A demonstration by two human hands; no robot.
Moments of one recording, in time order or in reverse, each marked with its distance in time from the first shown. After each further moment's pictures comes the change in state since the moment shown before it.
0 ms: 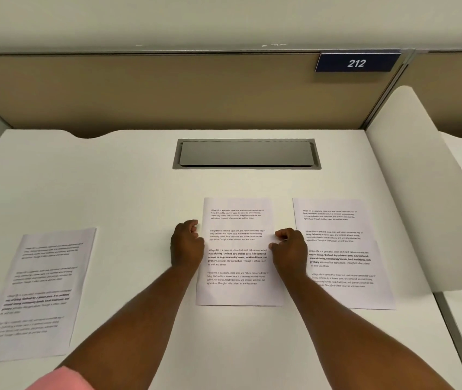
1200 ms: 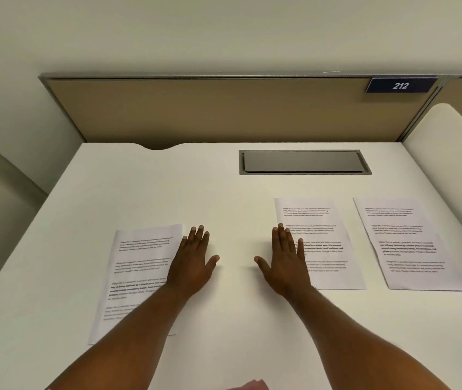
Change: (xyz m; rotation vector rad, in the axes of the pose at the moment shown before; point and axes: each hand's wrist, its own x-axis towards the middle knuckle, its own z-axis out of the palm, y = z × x) left_hand 0.011 -0.172 -0.201 0.550 -0.196 0.542; right_hand -0.163 -0.075 0.163 -0.700 -0.102 -0.527
